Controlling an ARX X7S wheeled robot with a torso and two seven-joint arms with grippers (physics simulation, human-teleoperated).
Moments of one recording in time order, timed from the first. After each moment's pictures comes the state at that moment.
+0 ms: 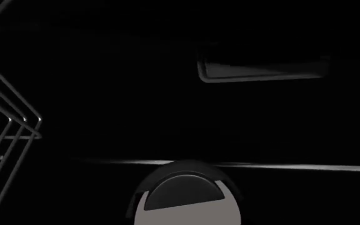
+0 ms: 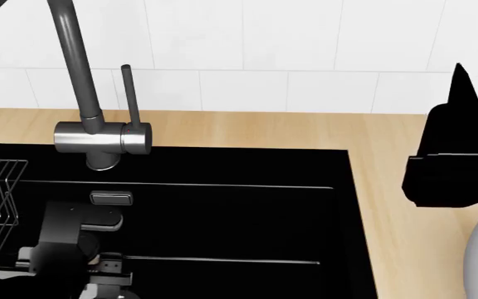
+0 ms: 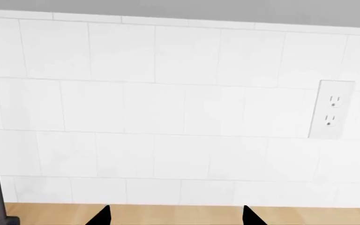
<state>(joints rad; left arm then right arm) -0.73 -0.13 0.29 -0.53 -0.32 -0.81 -0.36 1.40 1.43 -0.79 -0.73 1.89 0.45 0.95</state>
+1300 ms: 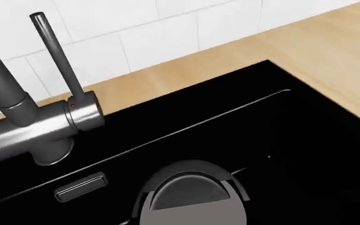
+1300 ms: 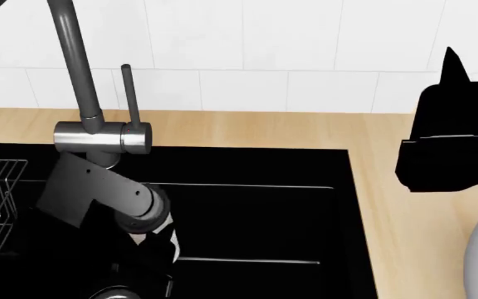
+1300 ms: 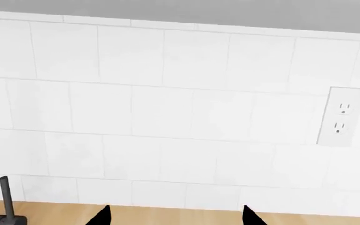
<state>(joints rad) -0.76 -0.18 0.22 0.47 -0.80 -1.53 -0.41 1.46 1.37 -0.75 -0.68 1.94 0.55 0.95</state>
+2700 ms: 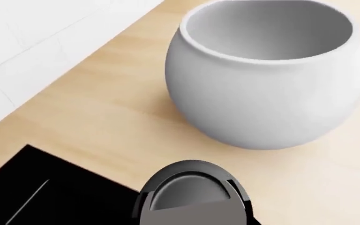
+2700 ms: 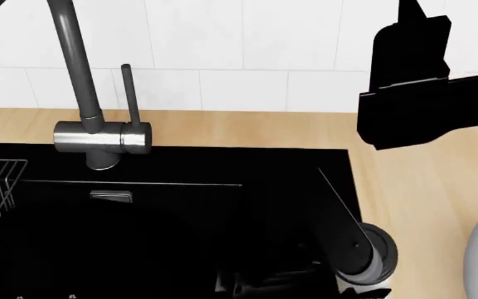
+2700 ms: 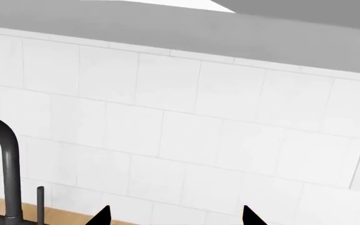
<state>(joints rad) -1.16 -0.02 0.83 0.08 -1.06 -1.14 -0.13 1.66 1.20 -0.72 -0.57 2.00 0.77 0.95</state>
